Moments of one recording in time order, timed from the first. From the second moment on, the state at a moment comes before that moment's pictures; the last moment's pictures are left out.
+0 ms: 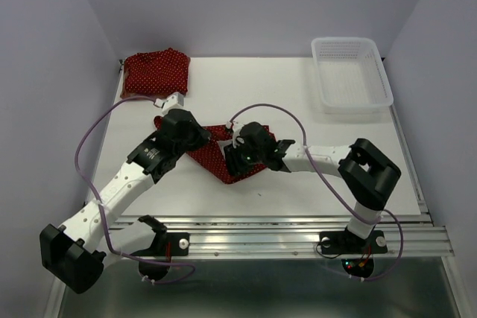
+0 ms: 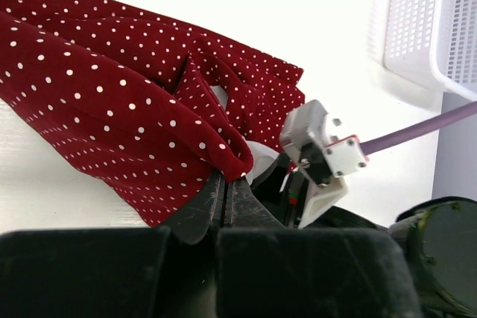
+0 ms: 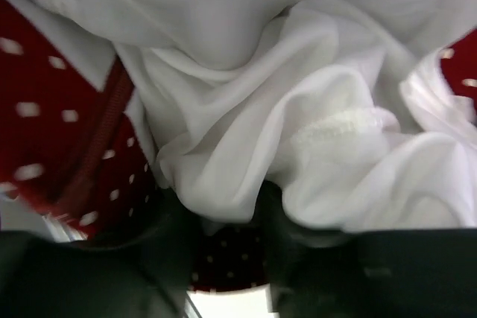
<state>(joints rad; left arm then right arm) -0.57 1.00 0.89 -0.47 -0.20 -0.87 0.90 1.77 1.03 0.05 -0.33 0.40</state>
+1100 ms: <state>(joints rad) -0.57 0.93 0.84 -0.50 -0.21 -0.90 0.73 1.65 1.10 -0.29 0.12 0.41</state>
